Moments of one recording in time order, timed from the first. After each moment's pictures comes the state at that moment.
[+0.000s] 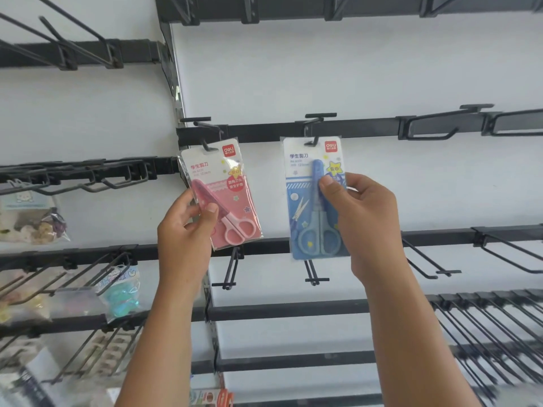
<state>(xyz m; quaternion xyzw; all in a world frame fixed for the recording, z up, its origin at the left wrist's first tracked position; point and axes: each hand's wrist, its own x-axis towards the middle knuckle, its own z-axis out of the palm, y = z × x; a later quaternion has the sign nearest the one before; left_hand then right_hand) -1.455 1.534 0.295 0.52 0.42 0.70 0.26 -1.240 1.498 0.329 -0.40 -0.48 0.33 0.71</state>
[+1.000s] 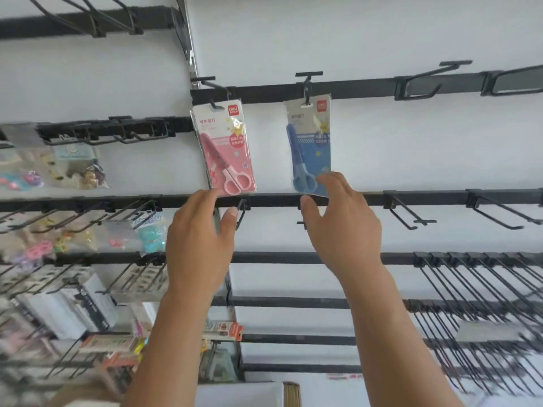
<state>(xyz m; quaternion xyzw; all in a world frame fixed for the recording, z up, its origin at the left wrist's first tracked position) -1.434 1.432 0.257 0.62 0.60 0.49 -0.10 -1.245 1.438 0.276 -0.63 -0.65 -0.04 0.44</state>
